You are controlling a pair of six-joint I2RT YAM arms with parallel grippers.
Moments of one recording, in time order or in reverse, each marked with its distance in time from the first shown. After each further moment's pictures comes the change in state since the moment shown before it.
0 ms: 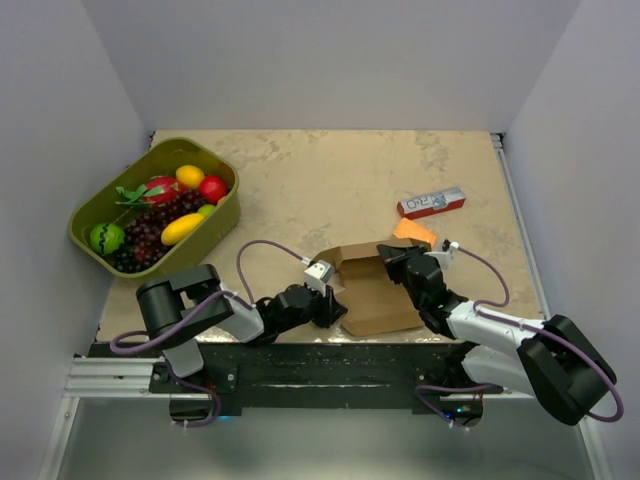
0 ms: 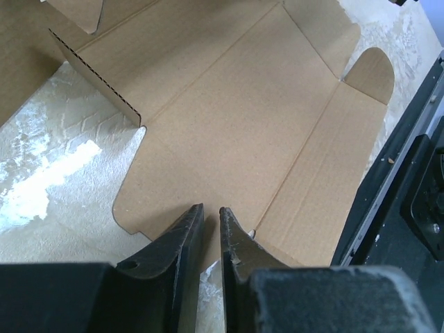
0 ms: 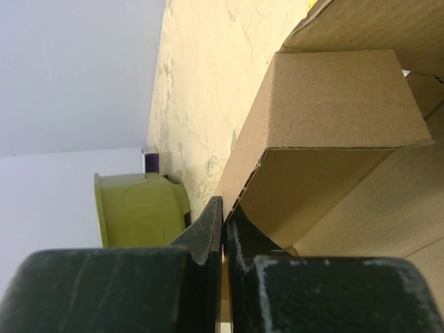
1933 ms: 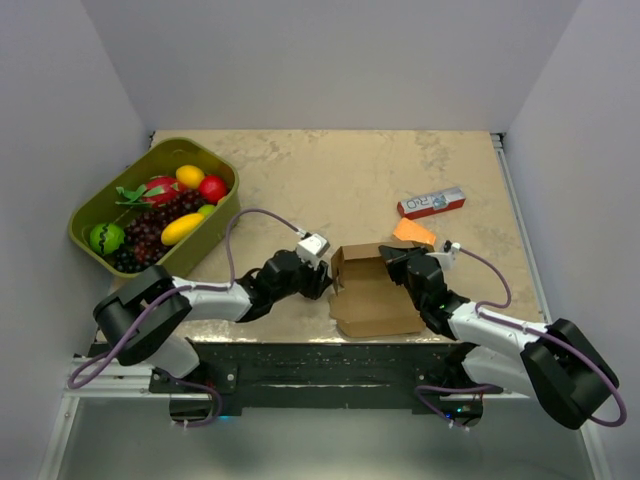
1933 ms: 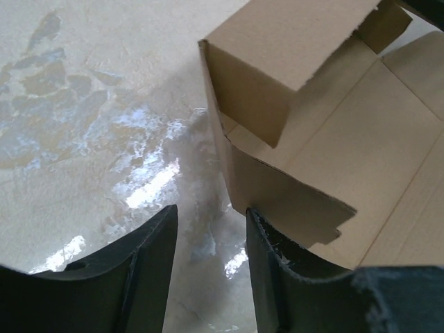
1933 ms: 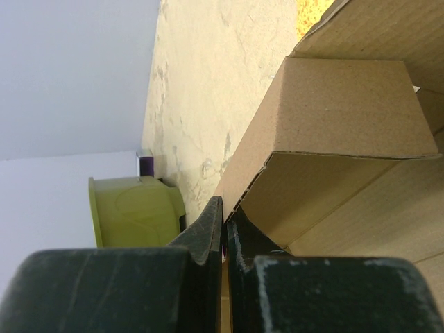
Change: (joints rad) left arm 0.225 -0.214 0.119 -0.393 0.054 0.360; right arm 0.000 -0.025 0.001 -0.042 0.014 -0.003
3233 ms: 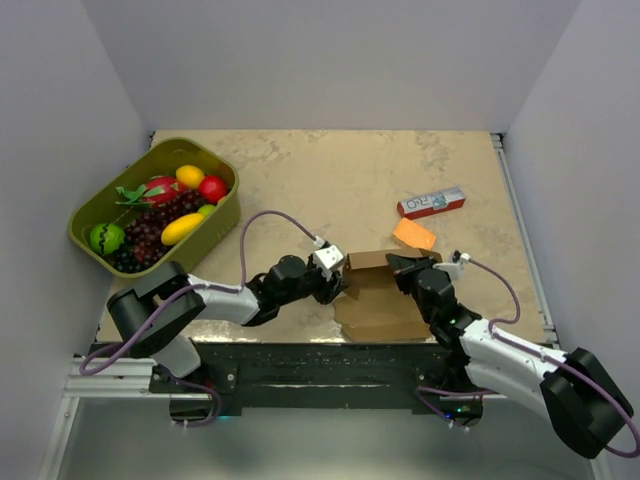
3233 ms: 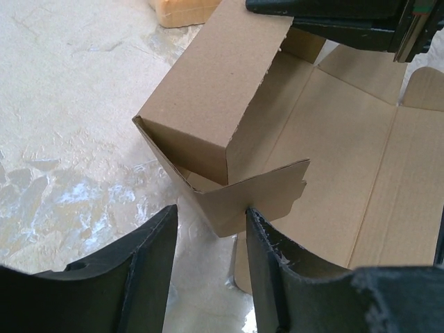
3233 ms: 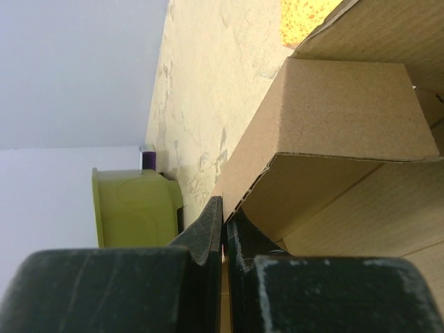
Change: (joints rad) left arm -0.068 0.068 0.006 0.201 0.111 0.191; right arm 0.006 -0.187 -0.105 -0.042 0.011 -0.032
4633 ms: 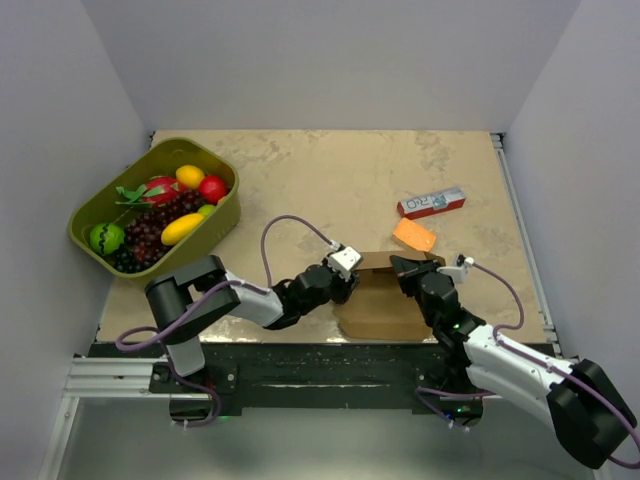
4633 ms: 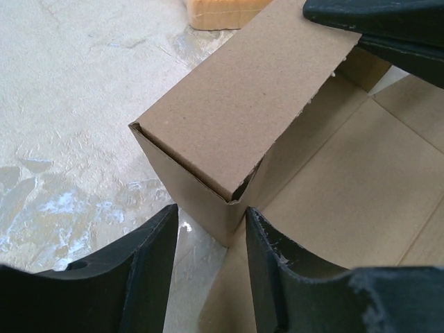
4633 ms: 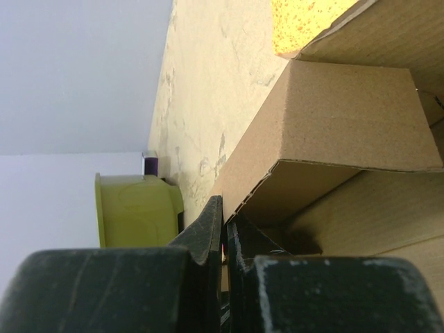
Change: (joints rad) left arm -0.121 0.193 0.115 0.063 -0.315 -0.073; right arm 0.004 -0.078 -0.035 -0.039 0.025 0.000
